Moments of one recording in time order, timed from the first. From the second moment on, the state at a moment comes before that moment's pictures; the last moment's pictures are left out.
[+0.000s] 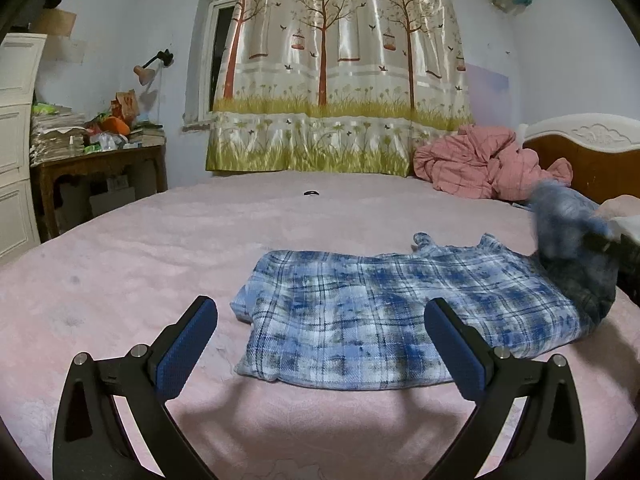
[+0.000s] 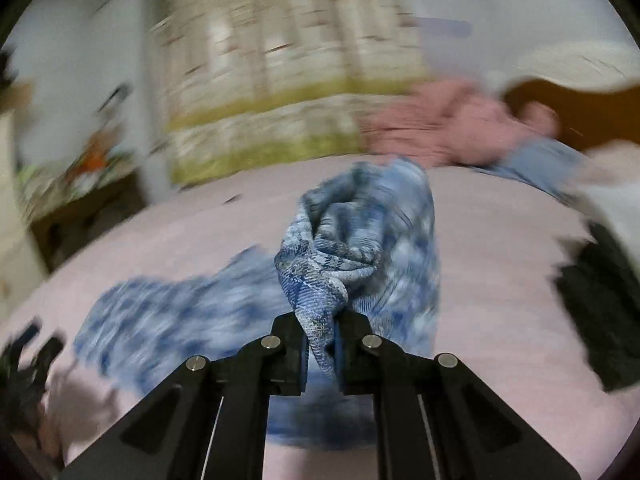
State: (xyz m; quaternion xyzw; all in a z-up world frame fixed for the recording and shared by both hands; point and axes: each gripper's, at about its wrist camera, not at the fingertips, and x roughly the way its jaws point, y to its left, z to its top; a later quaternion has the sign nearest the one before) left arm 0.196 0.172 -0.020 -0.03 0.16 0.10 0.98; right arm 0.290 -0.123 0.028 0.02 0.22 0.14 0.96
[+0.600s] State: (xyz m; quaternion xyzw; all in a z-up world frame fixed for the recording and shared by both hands) left arm 0.198 0.174 -0.018 -0.03 0.16 0.10 0.98; right arm 0.280 -0.098 -0.006 0.05 0.29 0.27 0.92
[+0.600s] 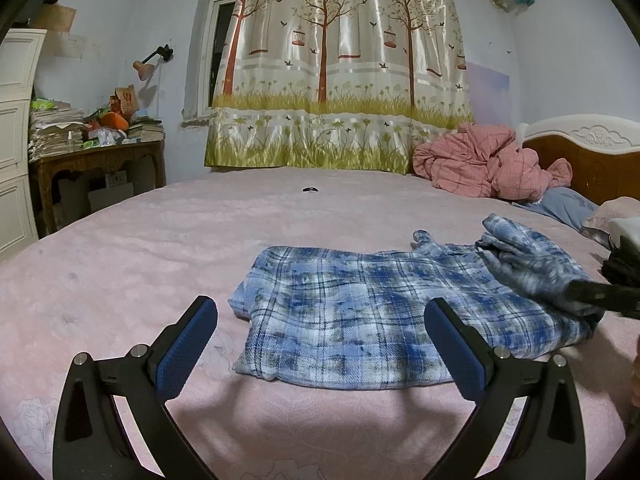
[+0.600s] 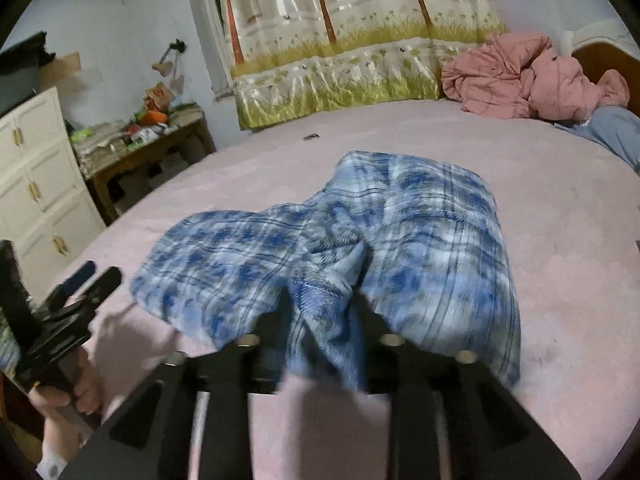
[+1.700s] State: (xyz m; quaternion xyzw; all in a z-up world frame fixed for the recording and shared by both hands) left arm 0.230 0.190 -0.041 -0.10 0.32 0.06 0.94; right arm 0.254 -0.174 -0.004 -0.03 0.21 -0.01 0.98
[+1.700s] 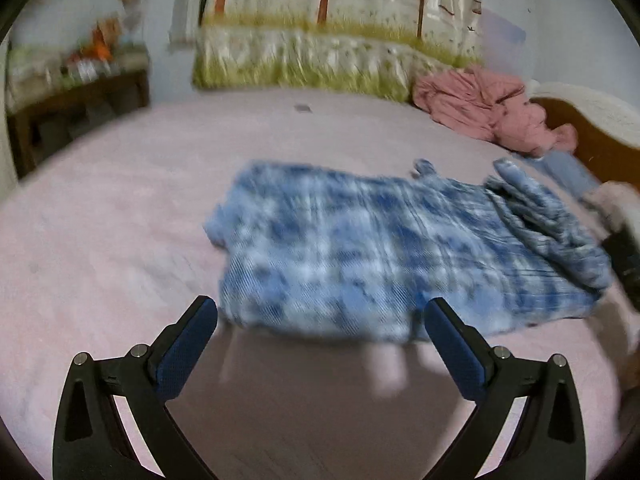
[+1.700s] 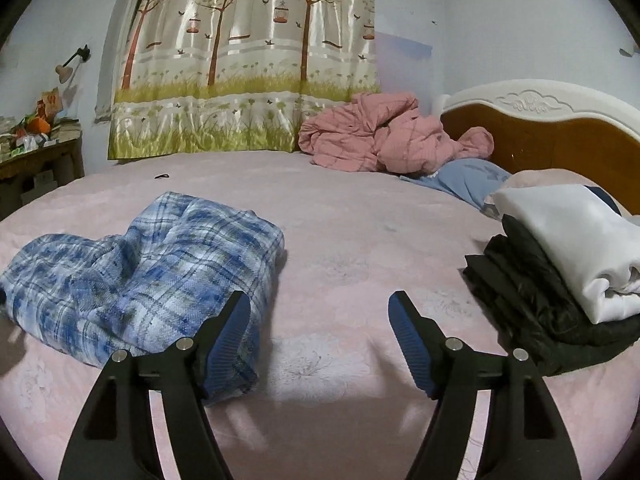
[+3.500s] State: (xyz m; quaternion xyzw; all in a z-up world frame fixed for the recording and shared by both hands) left arm 0.295 -0.055 0.008 0.07 0.29 -0.25 0.92; right arm 0.264 -0.208 -0.022 0.08 0.25 -0.01 0.96
